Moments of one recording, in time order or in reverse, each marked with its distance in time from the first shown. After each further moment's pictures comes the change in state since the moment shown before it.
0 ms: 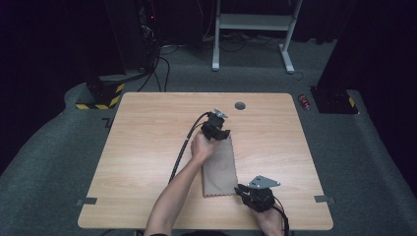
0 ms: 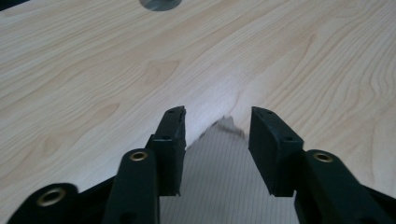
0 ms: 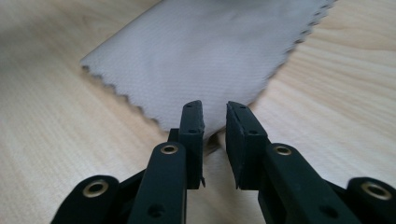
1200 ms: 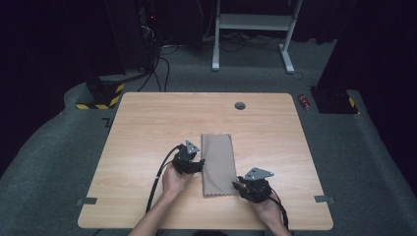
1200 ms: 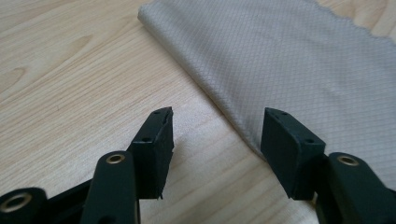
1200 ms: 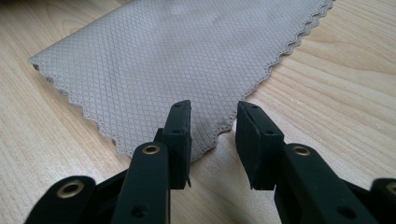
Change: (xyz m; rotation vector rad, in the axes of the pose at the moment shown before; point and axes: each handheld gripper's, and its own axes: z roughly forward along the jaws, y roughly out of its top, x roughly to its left) left arm -0.006 -0.119 -0.063 0.019 0.095 -0.004; right arm -0.014 0.016 0.019 0.051 -0.025 -0.068
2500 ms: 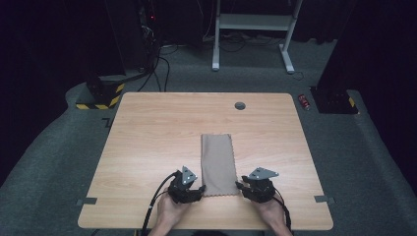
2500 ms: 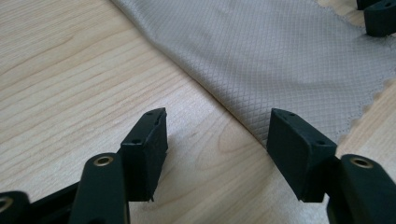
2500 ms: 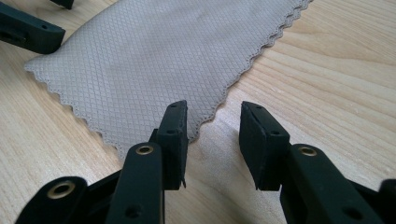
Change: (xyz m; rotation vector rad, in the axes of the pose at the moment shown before) left arm -0.051 -0.055 -0.051 -0.010 -0.053 0.005; right arm -0.007 -0.006 -0.005 -0.006 -0.013 0.037
